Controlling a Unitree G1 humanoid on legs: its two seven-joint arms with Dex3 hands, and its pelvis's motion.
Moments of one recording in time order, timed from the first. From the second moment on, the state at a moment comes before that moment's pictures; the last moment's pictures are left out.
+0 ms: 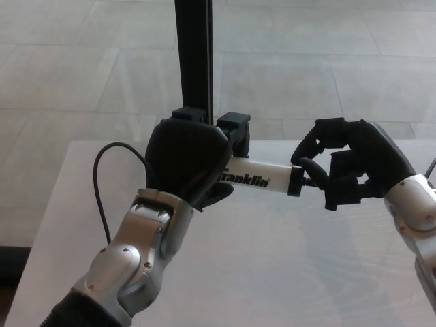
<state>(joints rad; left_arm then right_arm) -0.63 0.30 -0.49 0.25 0.94 0.16 0.29 -0.55 -0.35 0.15 0.15 -0.19 0.27 0.13</state>
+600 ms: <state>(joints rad) -0.63 0.30 -0.43 0.22 0.95 0.18 0.24 -0.51 -0.29 0.13 0.14 -0.20 0.27 0.08</state>
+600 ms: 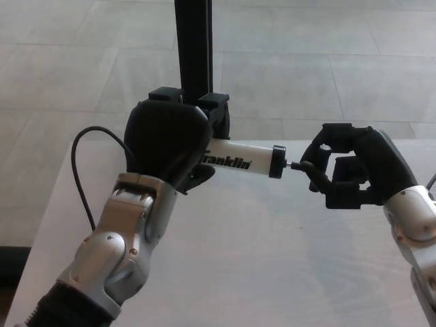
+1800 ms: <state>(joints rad) -0.54 0.39 -0.35 0.16 0.92 0.18 0.21 -0.48 -0.38 0.05 0.12 -0.21 0.27 0.10</state>
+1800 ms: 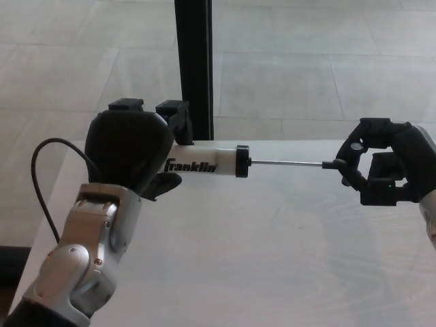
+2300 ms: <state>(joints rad) -0.47 0.40 -0.34 0.14 0.92 0.17 0.21 -0.47 -0.40 0.04 0.11 -0.21 0.26 0.11</state>
